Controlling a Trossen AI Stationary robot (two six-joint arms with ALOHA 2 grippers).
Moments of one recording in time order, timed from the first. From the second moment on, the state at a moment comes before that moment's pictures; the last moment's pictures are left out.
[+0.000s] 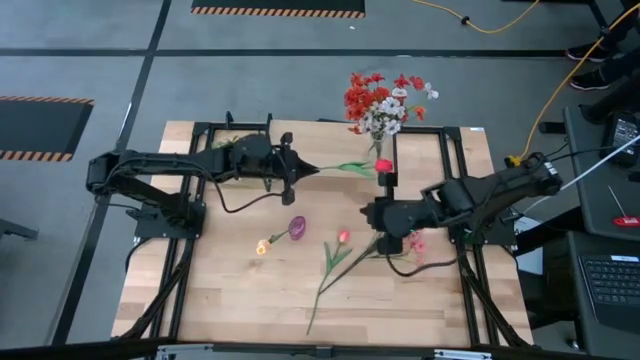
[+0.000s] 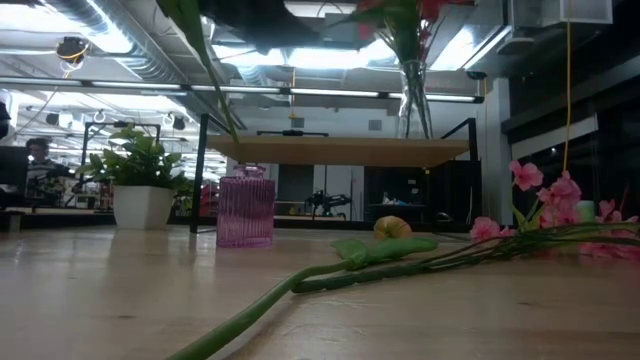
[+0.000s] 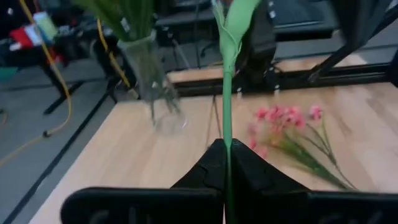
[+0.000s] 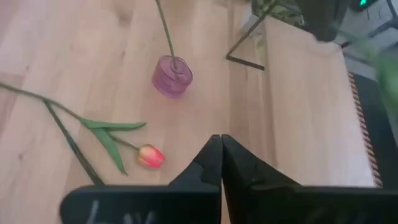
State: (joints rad) left arm 0.19 1.27 0.95 0.04 0.04 0.16; right arm 0.36 1.41 1.45 -0.91 0.49 0.02
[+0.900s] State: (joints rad) left arm 0.05 1.28 0.74 0.70 0.15 0.17; right arm 0.28 1.19 0.56 0.81 0.17 -0.38
